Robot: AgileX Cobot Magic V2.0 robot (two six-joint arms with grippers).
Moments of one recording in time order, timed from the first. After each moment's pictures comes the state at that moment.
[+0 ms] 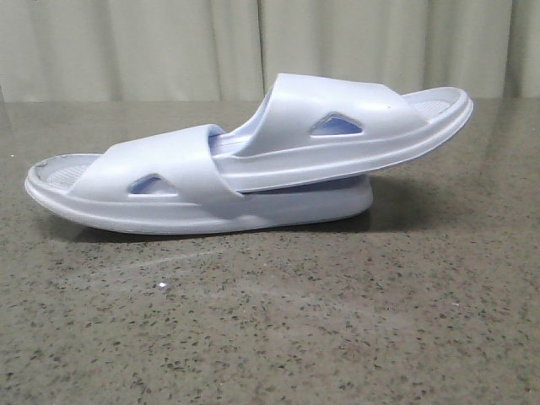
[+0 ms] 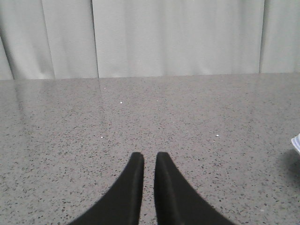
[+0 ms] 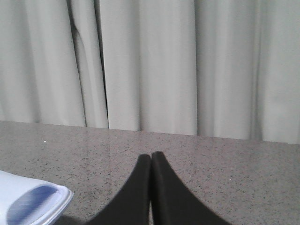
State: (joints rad) left arm -0.03 0.00 0.00 -0.08 0.10 0.11; right arm 0.25 0.26 -0.24 0.81 -0.11 -0.86
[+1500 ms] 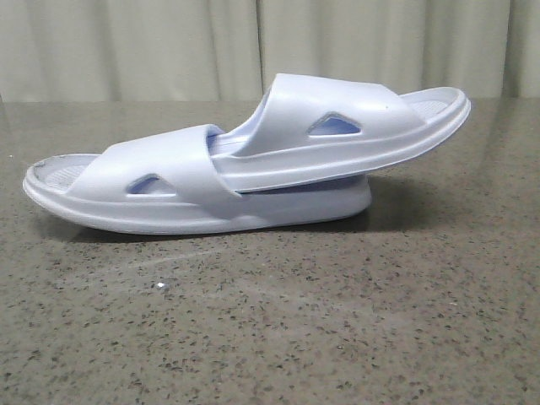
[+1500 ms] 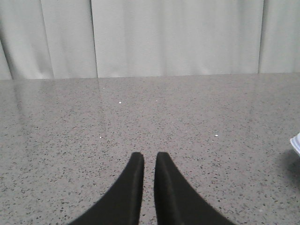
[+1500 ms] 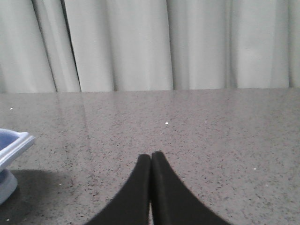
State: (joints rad) left arm -0.03 0.00 0.00 -0.08 0.10 0.11; right arm 0.08 0.20 -0.06 0.08 -0.10 -0.07
